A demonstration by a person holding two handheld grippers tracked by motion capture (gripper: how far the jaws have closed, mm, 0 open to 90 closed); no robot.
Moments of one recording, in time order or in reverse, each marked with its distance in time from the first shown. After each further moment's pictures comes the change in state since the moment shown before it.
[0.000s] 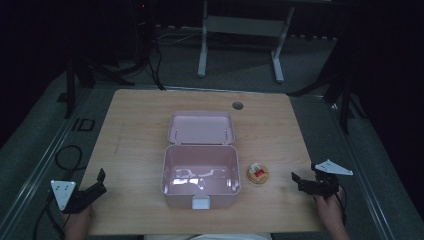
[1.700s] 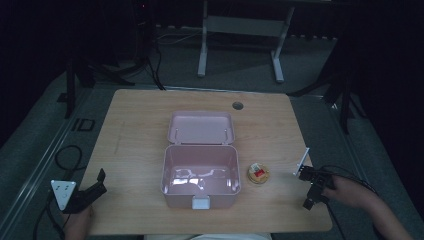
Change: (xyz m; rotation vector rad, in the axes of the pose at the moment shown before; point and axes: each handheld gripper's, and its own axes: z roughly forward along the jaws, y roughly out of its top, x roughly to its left) left arm 0.000 0.000 0.000 0.004 0.000 0.002; right arm 0.026 0.063 0.006 1.119 0.276 -0.389
